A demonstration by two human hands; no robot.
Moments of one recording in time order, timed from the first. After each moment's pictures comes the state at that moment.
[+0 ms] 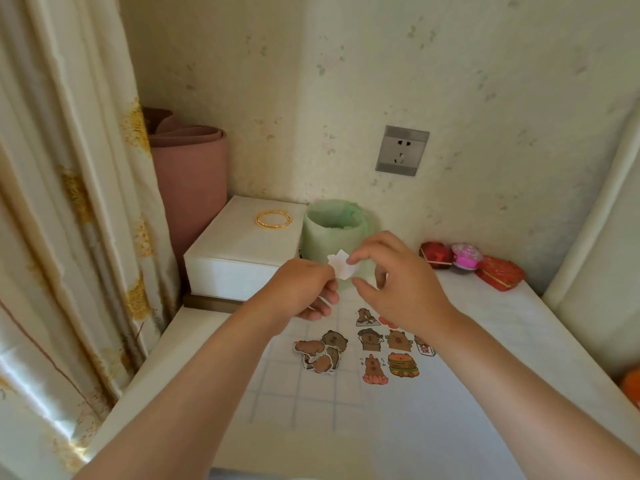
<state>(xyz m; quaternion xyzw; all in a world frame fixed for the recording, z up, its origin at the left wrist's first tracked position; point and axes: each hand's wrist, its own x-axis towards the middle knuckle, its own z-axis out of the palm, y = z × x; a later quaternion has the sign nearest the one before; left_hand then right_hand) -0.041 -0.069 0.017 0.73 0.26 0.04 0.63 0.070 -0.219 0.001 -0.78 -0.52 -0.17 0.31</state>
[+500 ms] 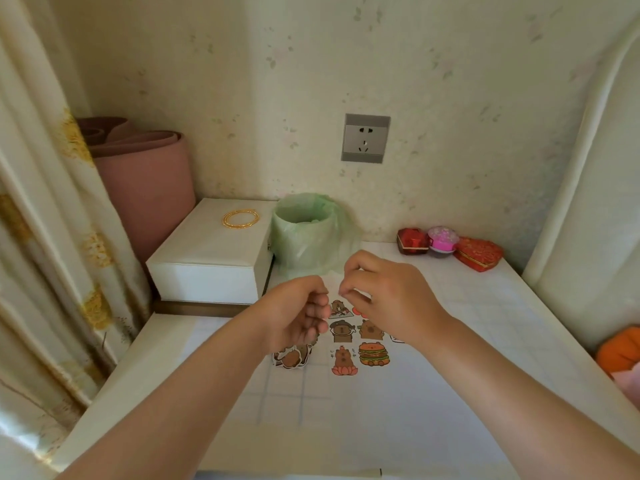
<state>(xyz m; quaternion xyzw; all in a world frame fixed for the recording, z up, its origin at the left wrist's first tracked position) -0.022 -0.110 -0.003 0.60 0.29 -0.09 0.74 0.090 -0.263 -0.022 -0.74 -0.58 -0.24 0.23</state>
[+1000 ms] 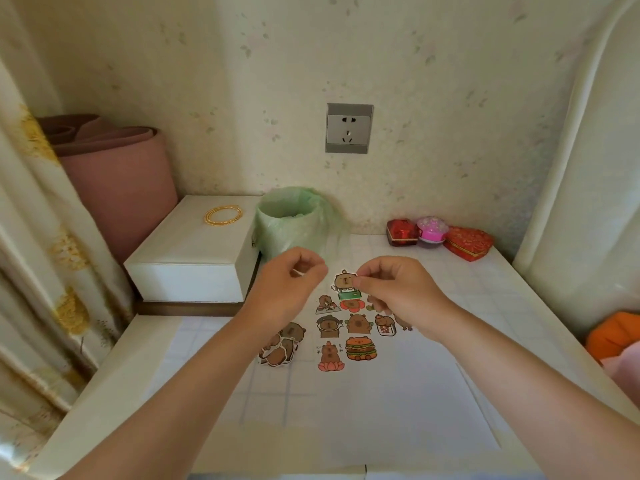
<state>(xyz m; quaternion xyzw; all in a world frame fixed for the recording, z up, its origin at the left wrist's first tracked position) -0.005 -0.119 -0.014 0.80 0.20 0.18 0.53 0.092 -0.289 -0.011 -0.77 -0.24 0.19 0.55</state>
